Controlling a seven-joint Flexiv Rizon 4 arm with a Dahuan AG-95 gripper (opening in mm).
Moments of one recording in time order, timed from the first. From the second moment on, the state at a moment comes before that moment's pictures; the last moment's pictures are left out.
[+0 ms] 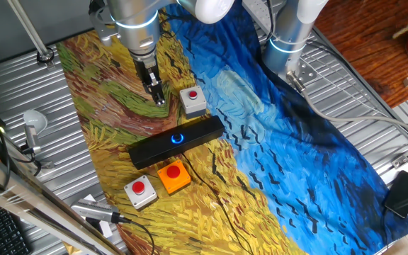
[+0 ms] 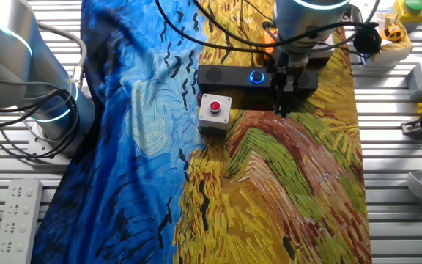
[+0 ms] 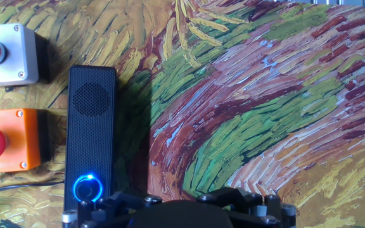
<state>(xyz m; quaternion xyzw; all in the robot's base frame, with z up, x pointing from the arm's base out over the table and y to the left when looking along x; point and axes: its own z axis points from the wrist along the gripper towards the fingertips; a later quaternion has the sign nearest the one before) 0.500 0.000 0.170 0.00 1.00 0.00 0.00</state>
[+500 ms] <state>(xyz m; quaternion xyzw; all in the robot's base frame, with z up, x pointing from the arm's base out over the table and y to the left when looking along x) 0.499 -0.001 0.170 -0.04 1.00 0.01 0.02</state>
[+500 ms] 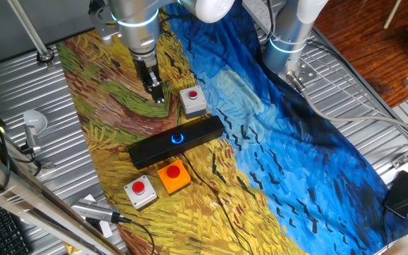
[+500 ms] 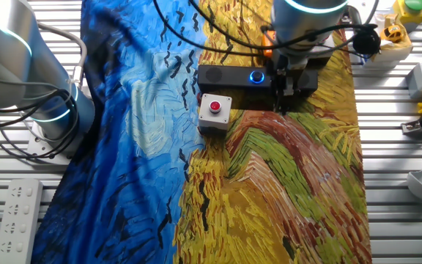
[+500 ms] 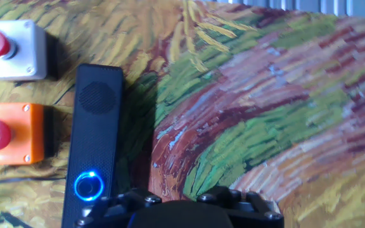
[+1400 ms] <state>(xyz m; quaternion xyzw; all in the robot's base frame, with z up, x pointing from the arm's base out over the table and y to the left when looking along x) 0.500 0.000 0.170 -0.07 1.00 0.01 0.02</state>
